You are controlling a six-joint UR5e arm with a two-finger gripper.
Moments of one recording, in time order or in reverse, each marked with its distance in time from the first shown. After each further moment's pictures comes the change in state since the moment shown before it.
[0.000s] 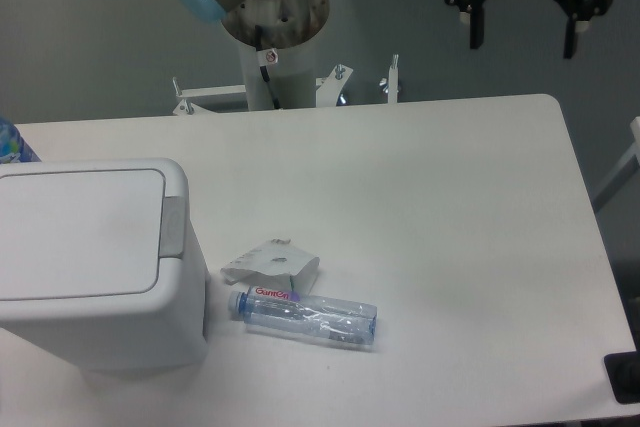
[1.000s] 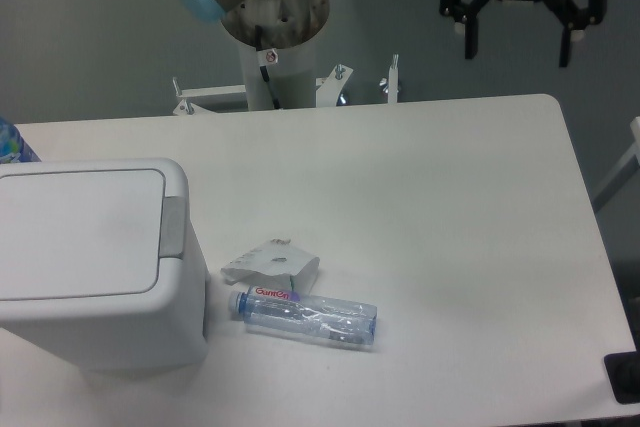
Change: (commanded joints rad) arm -0.052 -0.006 -0.046 0.067 0.000 -0.306
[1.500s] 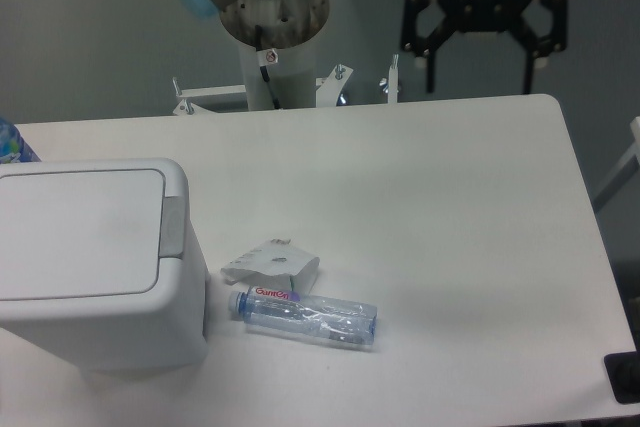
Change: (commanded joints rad) arm -0.133 -0.031 0.002 0.000 -0.002 -0.264
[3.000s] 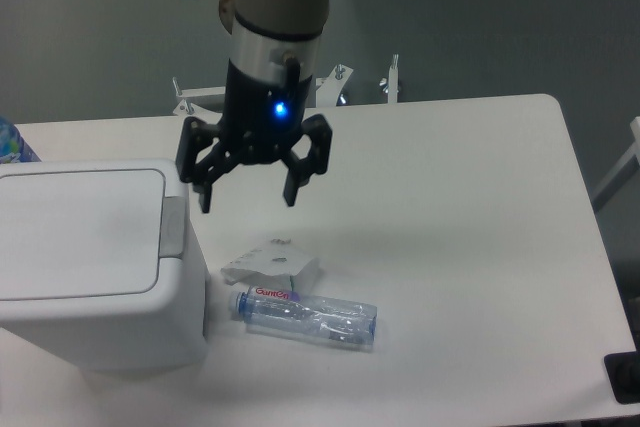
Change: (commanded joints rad) arm -0.284 -0.135 -0.018 0.000 -0.149 -0.774
